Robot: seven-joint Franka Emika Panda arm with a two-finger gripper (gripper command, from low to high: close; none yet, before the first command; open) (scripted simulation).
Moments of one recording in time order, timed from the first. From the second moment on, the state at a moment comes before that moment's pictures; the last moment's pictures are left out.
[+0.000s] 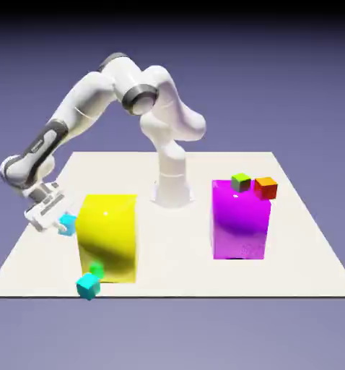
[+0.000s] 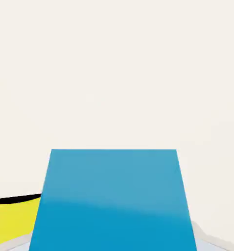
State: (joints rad) arm -0.37 0.69 -0.79 -2.03 0.95 1.59 0.78
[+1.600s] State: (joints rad) arm 0.03 0.74 -0.48 -1.44 0.36 1.42 -0.32
